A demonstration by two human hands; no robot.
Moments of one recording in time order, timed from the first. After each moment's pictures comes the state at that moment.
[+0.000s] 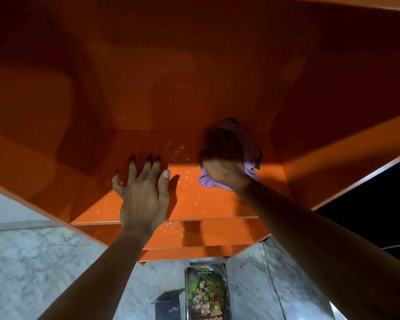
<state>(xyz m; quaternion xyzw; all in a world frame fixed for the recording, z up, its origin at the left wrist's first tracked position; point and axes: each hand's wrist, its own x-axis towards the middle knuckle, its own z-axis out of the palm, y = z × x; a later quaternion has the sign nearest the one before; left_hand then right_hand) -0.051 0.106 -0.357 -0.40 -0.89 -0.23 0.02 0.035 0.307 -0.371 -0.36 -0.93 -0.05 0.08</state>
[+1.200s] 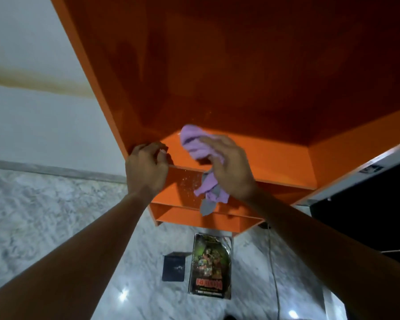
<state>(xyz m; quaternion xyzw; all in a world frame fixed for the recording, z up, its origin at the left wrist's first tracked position) -0.062 -0.001 -0.348 -0.26 -0.88 -0.40 -0.01 0.076 0.156 -0.335 -0.13 -0.90 0.32 0.27</state>
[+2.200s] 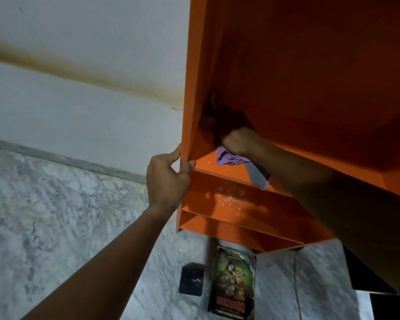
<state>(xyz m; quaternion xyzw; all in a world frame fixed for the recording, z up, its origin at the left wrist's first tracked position) -0.116 -0.054 -0.385 -0.19 -0.82 -0.54 -0.05 -0.112 0.170 -0.351 -0.11 -0.99 0.10 0.04</state>
